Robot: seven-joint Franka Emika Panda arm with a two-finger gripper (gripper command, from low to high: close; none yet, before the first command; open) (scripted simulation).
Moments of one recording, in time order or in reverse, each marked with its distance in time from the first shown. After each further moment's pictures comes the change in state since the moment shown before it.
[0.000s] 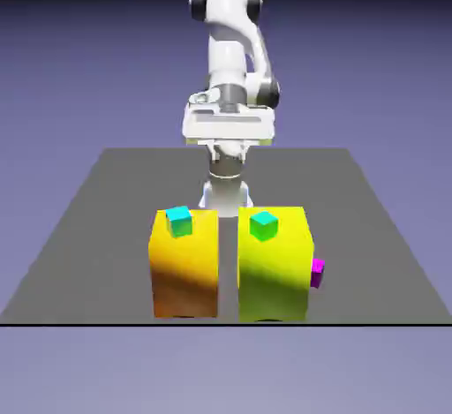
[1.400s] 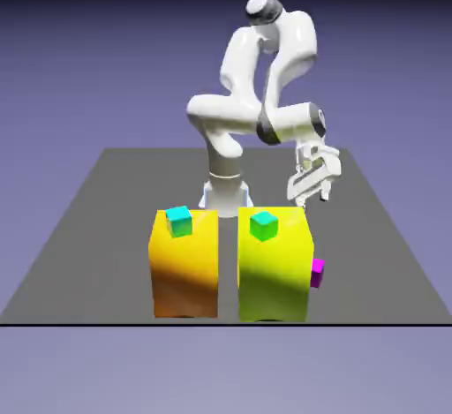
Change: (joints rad) arm -0.409 -0.194 1.318 -0.044 -1.827 0.041 0.795
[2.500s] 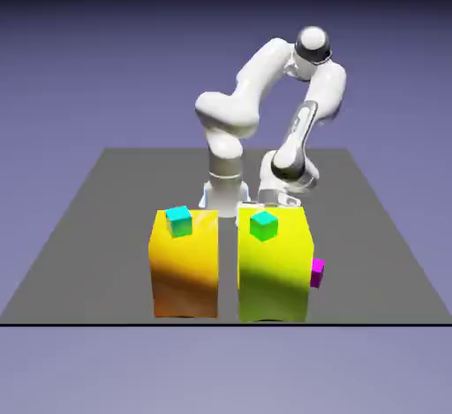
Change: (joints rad) arm -0.504 -0.131 0.795 0.079 -0.773 -0.157 0.363
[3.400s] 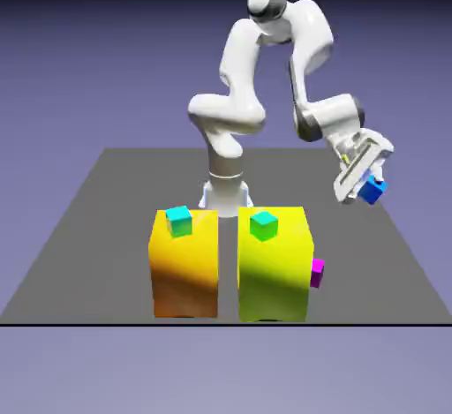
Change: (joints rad) arm 0.445 0.399 -0.817 0.288 0.795 -0.363 -0.272
